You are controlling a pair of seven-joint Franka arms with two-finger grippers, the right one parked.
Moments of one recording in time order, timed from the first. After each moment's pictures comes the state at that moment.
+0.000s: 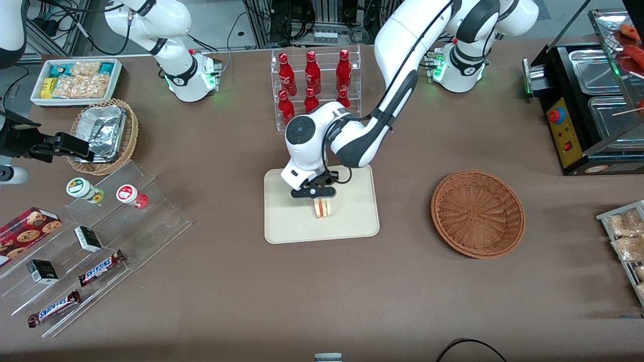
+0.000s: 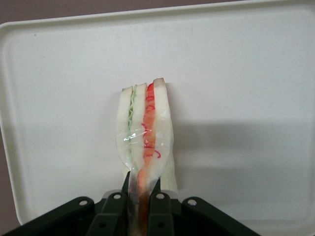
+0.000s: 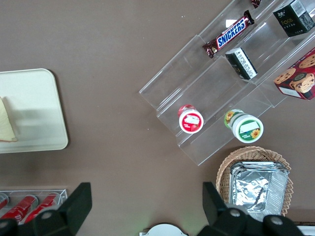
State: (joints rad) arm -0.83 0.78 -0.05 -1.37 0.10 2.09 -0.93
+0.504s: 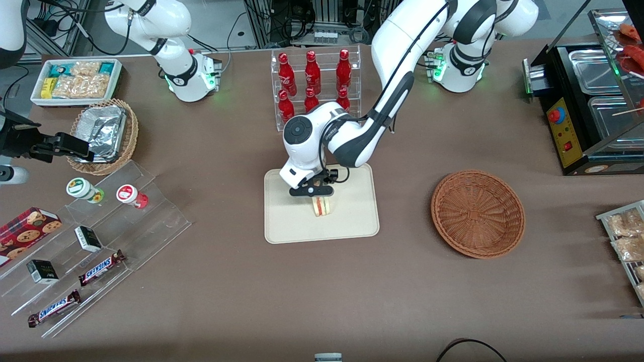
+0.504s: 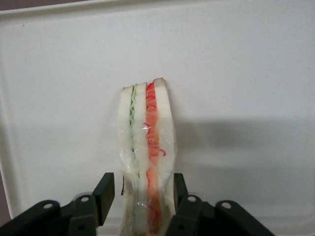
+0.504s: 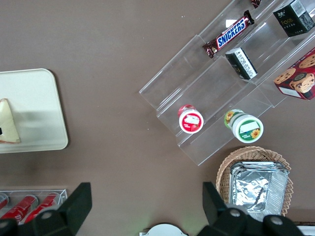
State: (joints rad) arm -0.84 0.79 -0.05 -1.37 0.10 2.09 -0.92
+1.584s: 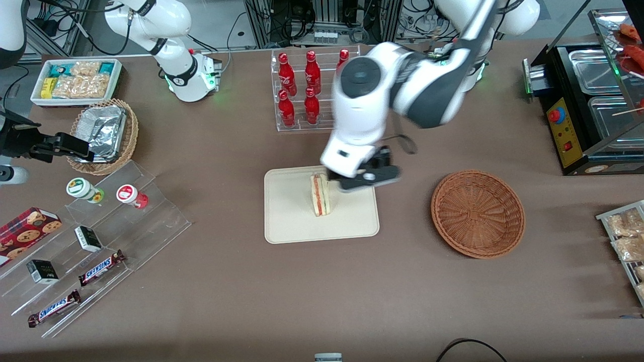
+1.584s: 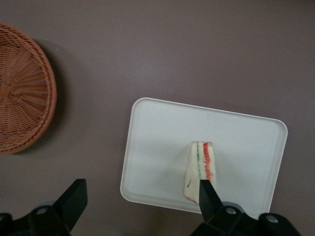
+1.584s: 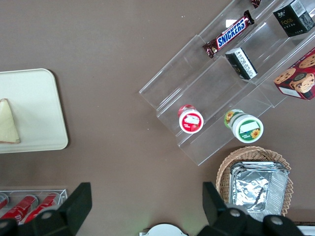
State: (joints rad) arm -0.69 0.41 0.05 -1.32 0.04 1.75 -0.89
